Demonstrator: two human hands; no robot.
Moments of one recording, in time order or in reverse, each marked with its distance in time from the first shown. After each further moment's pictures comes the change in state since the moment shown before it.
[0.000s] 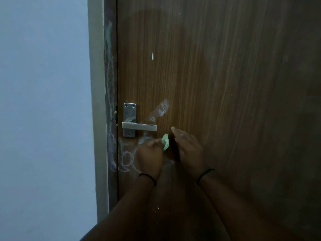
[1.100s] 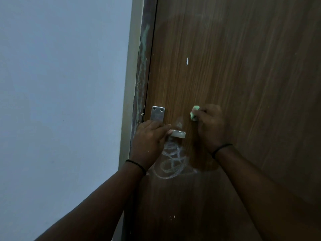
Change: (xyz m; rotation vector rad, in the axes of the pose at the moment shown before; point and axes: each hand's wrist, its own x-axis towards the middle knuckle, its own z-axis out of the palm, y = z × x) left_hand 0.066 0.031 -0.090 0.681 -0.003 0.947; right_hand 0.100 -0.010 -0.001 -0.147 0.155 -0.158
